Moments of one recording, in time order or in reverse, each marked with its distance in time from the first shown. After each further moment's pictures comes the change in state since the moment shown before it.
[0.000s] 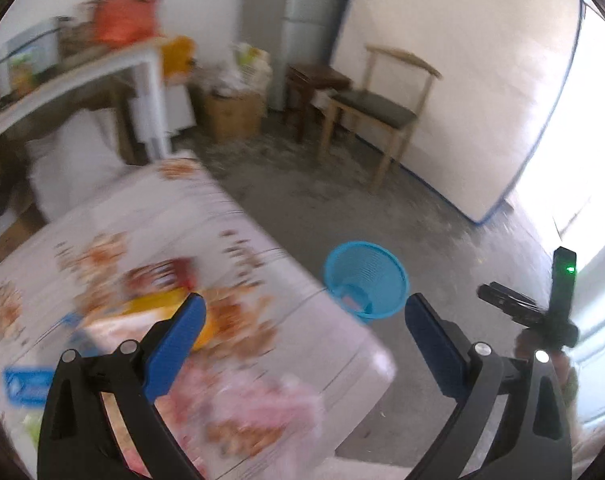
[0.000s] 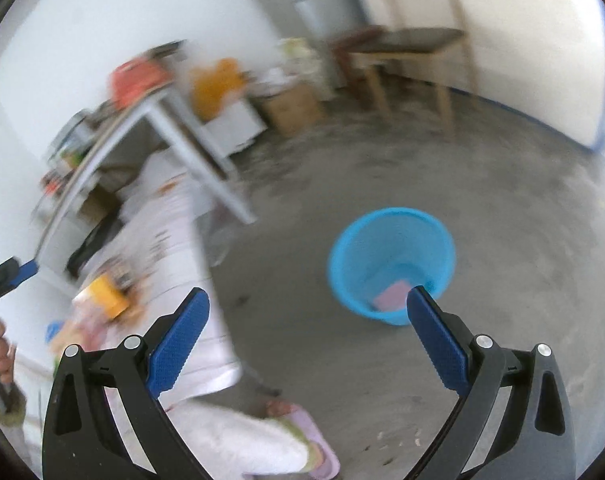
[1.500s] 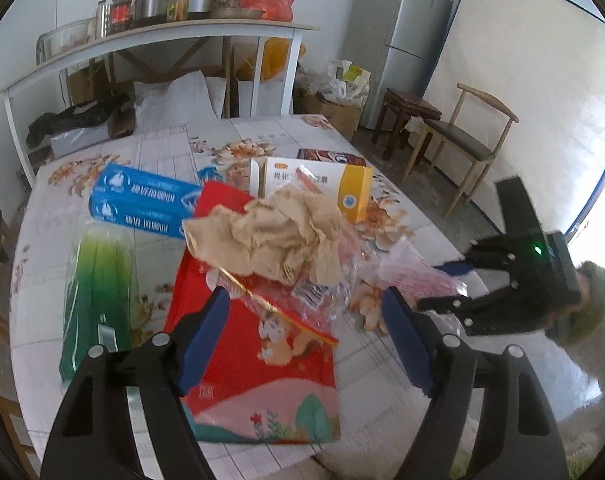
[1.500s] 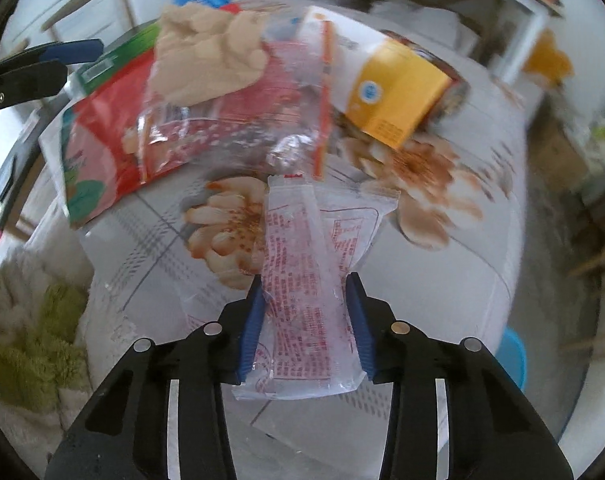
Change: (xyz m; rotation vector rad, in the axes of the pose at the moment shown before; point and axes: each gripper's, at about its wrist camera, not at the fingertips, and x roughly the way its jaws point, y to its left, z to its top) left arm -0.049 0.100 -0.165 -0.224 -0.084 0.197; right arm 0.141 0.213 -0.098 -1.057 0.452 0.137
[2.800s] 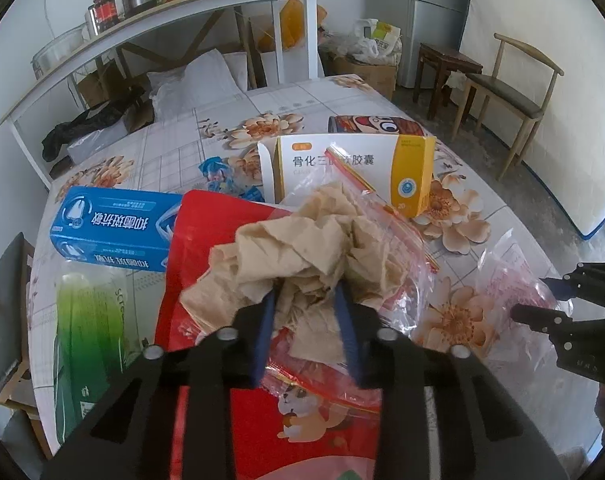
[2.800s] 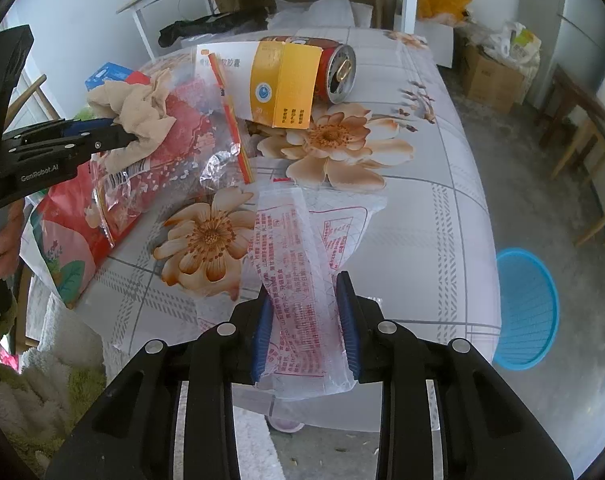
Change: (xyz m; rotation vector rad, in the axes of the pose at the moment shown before) left arm 0.087 -0.009 0.028 0.076 0.135 0.192; right arm -0.008 -0.025 -0.021 0.358 -0.076 -0.034
